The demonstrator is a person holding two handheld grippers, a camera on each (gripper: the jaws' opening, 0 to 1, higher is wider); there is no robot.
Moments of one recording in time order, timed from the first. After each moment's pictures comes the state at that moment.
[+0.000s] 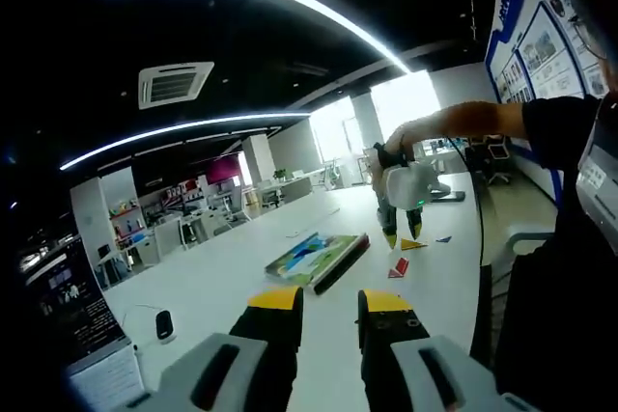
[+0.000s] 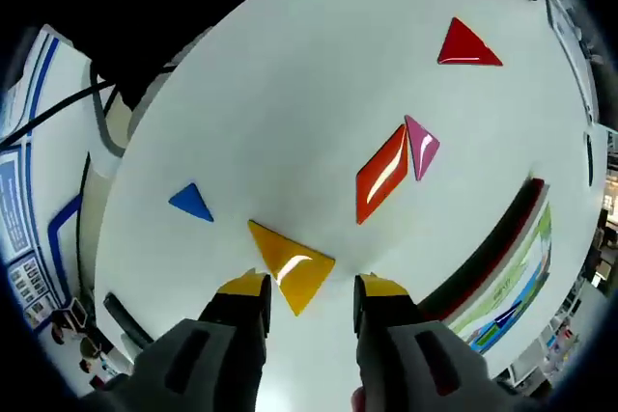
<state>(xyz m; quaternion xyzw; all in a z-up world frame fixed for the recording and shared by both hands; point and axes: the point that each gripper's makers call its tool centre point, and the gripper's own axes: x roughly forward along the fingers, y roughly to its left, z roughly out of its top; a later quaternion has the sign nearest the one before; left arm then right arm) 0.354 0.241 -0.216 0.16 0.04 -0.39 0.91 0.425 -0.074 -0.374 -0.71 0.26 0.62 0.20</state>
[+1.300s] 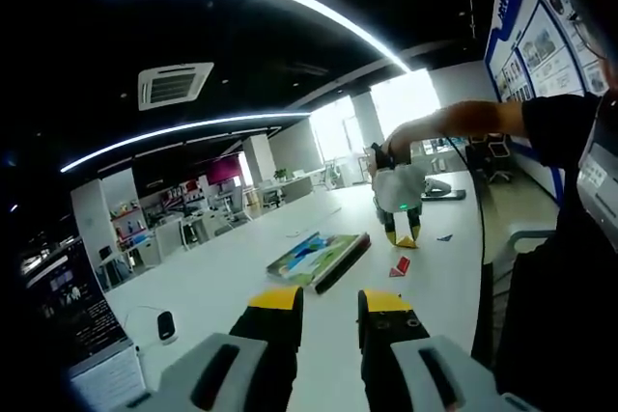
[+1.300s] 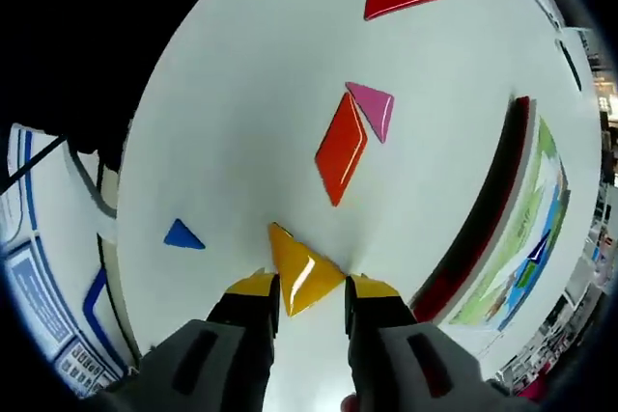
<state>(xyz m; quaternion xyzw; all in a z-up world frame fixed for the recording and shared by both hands) 0.360 0.243 -0.213 0.16 0.04 -0.39 0.91 0.446 -0.074 -0.367 -0.66 0.38 0.56 0.32</state>
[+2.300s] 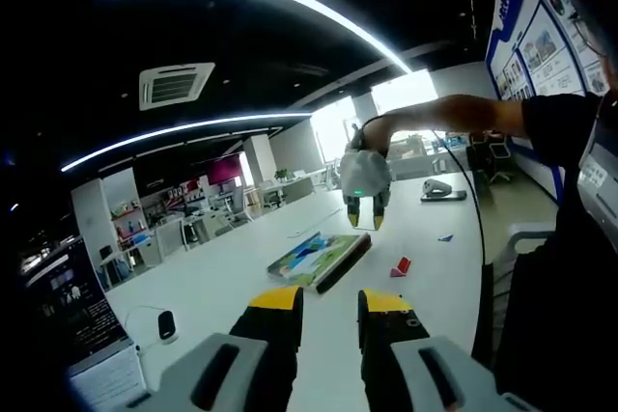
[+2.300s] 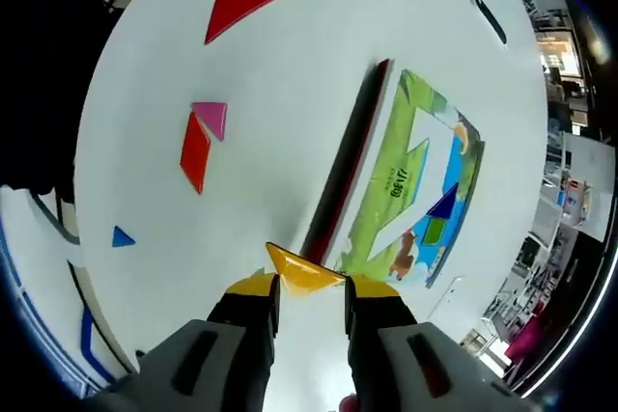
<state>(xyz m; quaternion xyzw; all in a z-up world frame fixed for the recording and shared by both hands) 0.356 0.245 -0.215 0.16 0.04 -0.39 0.91 0.522 -0.035 -0.318 -0.69 0.36 0.46 0.42</state>
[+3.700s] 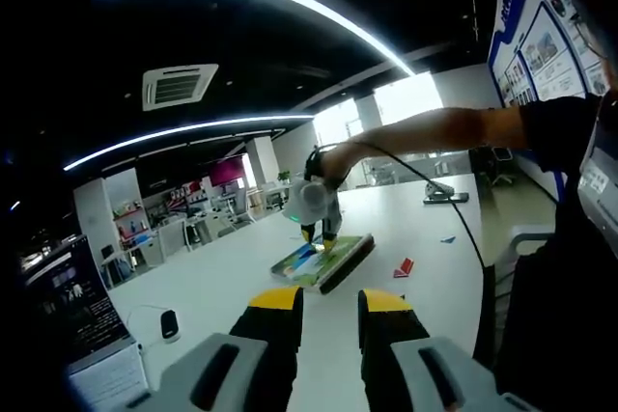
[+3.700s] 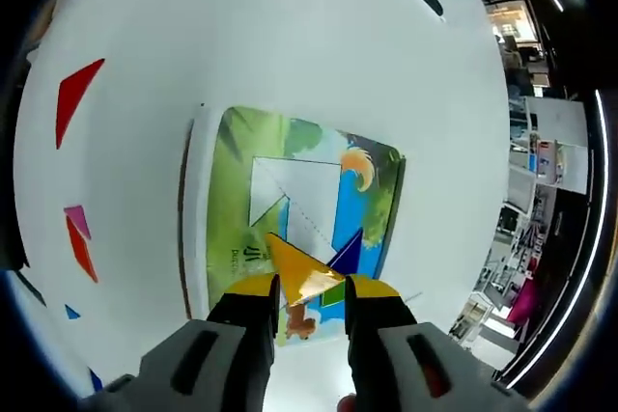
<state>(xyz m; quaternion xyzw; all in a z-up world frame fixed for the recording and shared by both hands) 0.358 0.250 -0.214 0.16 0.03 -0.38 0.91 0.617 0.041 -0.329 -0.67 0.35 0.40 0.52</state>
